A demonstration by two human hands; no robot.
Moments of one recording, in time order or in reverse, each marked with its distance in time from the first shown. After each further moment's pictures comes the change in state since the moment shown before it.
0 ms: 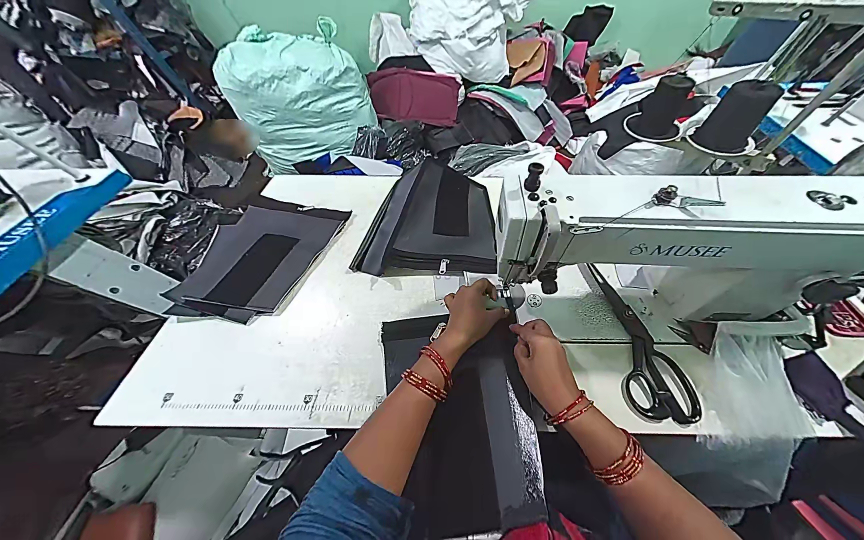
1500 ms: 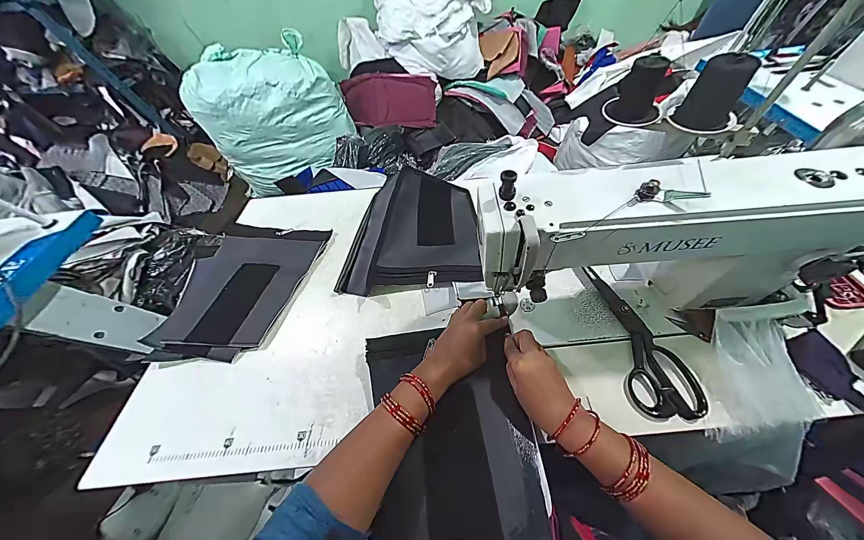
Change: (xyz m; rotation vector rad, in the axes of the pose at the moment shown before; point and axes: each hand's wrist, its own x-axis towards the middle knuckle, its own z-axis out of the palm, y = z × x) left_hand -0.011 -0.029 0.006 0.235 -0.066 0.560; right_hand -0.007 -0.003 0.011 -0.285 -0.032 -0.137
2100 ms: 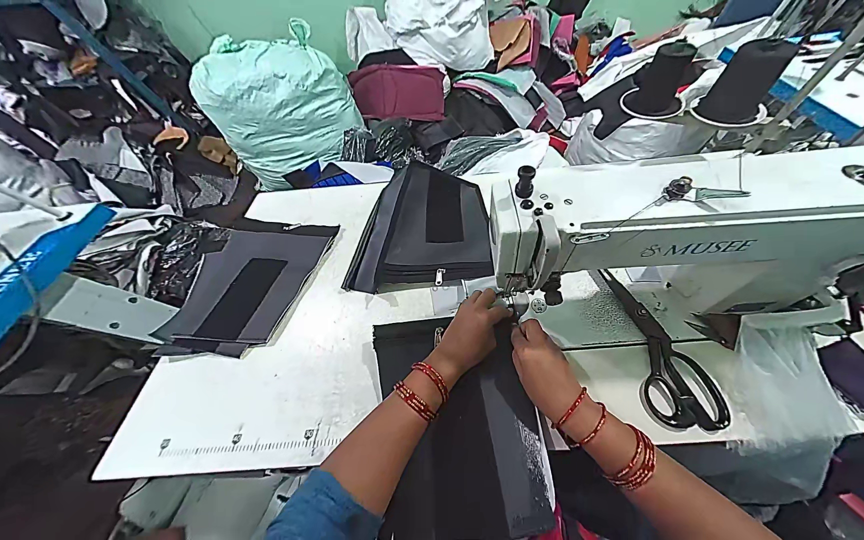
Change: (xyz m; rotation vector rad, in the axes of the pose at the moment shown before) left_hand 0.013 -0.007 -0.001 0.053 0.059 0.000; right_hand 0.019 0.001 0.003 0.017 0.056 -0.022
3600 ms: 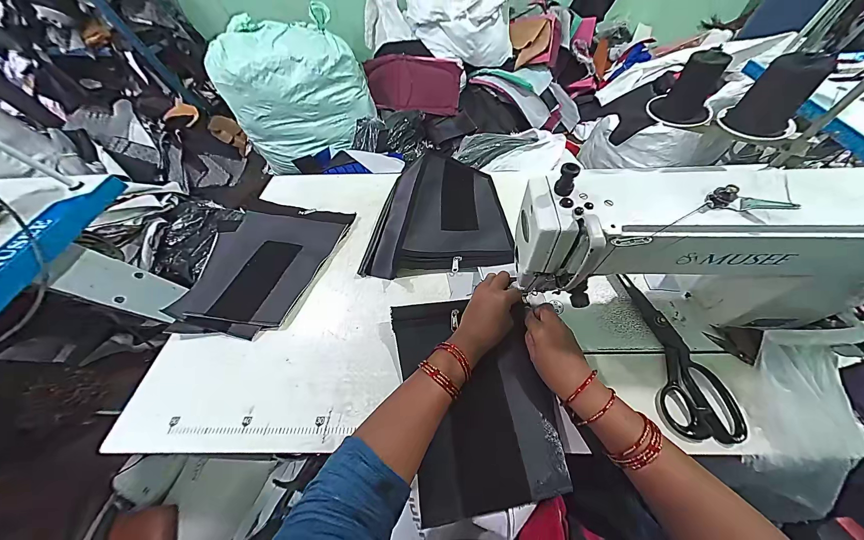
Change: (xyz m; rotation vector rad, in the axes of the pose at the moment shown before) left_hand 0.021 -0.013 0.005 0.004 0.122 -0.036; right_hand 0.038 -0.008 -0.021 0.030 -0.331 0.177
